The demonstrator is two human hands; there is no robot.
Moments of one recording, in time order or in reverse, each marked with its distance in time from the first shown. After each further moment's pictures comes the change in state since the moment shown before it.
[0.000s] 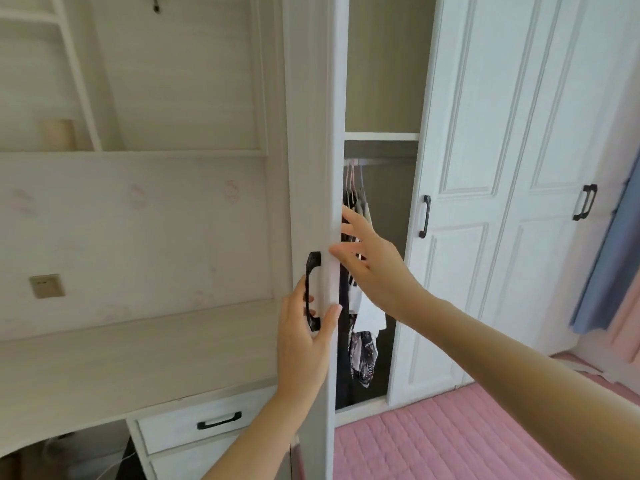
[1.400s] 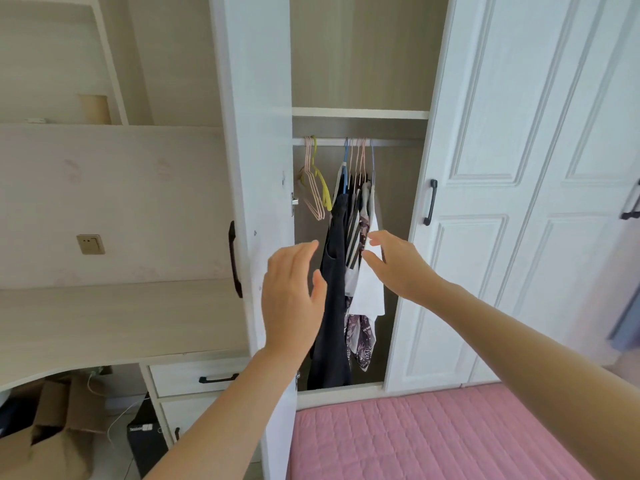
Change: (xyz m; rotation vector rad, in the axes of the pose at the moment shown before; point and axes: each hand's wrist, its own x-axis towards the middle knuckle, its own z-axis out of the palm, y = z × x) left_hand -0.002 0.037 0.060 0.548 0.215 0.330; right_hand -0.010 0.116 -0.075 -0.399 -0.161 0.125
